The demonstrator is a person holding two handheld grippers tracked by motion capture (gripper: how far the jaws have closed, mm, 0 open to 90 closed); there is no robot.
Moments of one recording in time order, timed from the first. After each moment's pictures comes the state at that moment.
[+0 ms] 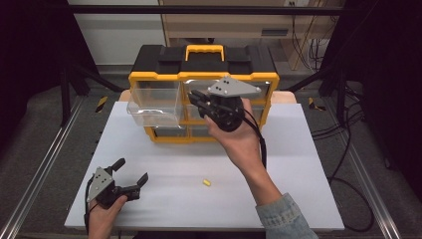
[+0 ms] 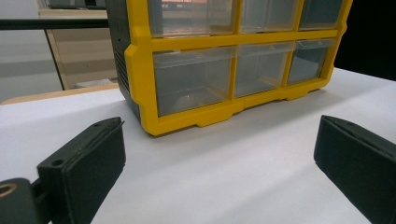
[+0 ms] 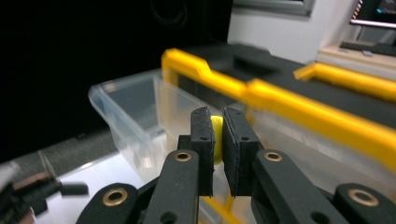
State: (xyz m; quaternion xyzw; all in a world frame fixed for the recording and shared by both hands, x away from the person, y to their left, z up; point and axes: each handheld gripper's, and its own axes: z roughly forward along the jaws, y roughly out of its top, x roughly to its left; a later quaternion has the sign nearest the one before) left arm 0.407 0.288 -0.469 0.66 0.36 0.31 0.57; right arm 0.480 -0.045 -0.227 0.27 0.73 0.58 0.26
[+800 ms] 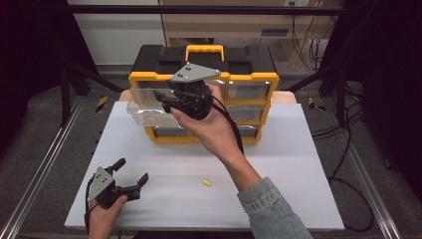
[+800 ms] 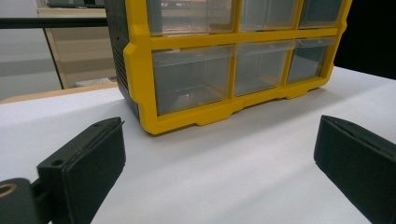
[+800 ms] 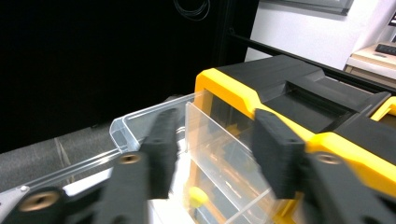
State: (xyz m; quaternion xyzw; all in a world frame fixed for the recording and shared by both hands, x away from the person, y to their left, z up) left arm 0.408 0.288 -0.469 0.67 0.36 0.31 0.57; right arm 0.500 0.011 -0.217 0.24 0.75 0.56 0.24
